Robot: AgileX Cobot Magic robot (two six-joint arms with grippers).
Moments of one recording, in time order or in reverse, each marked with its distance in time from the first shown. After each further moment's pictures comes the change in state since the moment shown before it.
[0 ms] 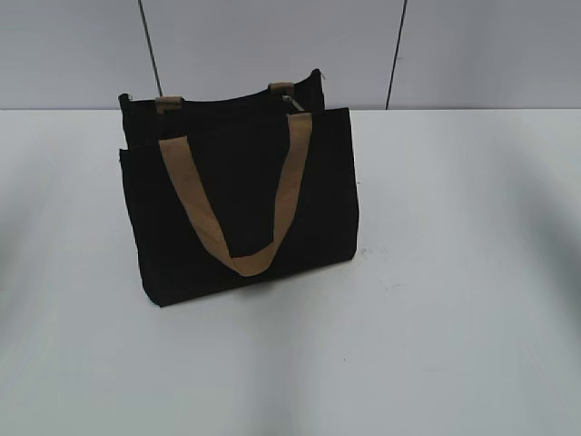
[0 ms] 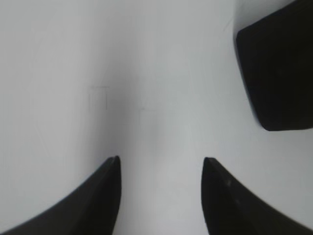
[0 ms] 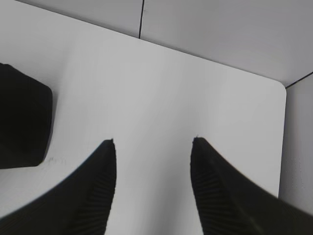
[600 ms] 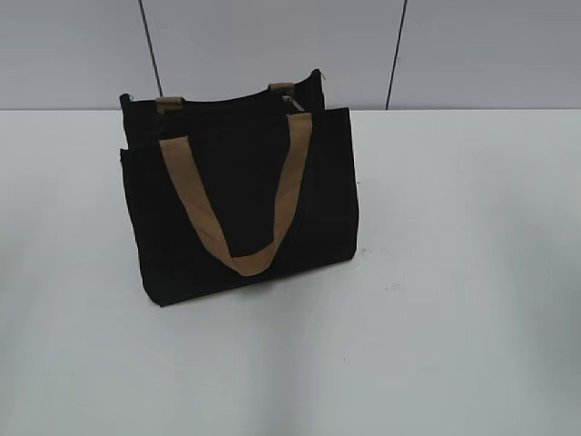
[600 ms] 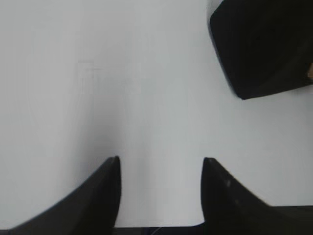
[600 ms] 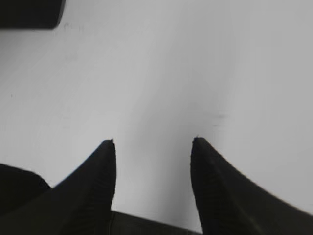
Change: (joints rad) left arm 0.000 -0.534 0.343 -0.059 -0.037 0.000; right arm 0.000 -0.590 0.861 0.007 -0.105 0.003
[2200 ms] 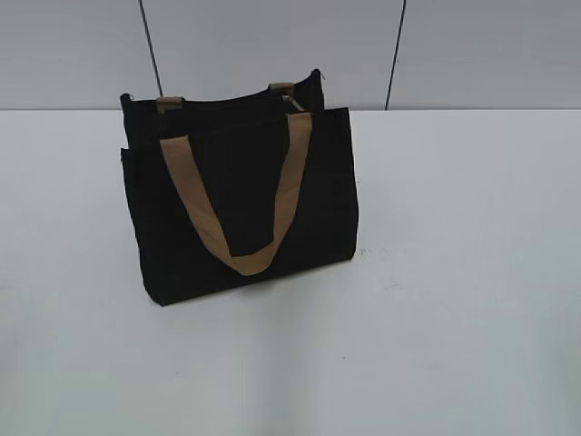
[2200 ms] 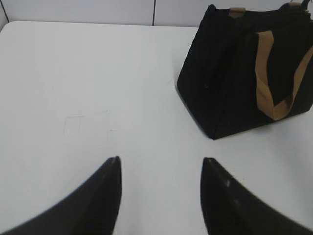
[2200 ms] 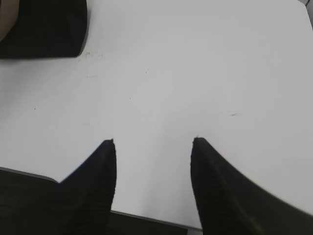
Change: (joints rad) left arm 0.000 -0.713 0.292 -0.078 -0.054 0.049; right arm 0.000 -0.943 0.503 0.046 -0.011 0.081
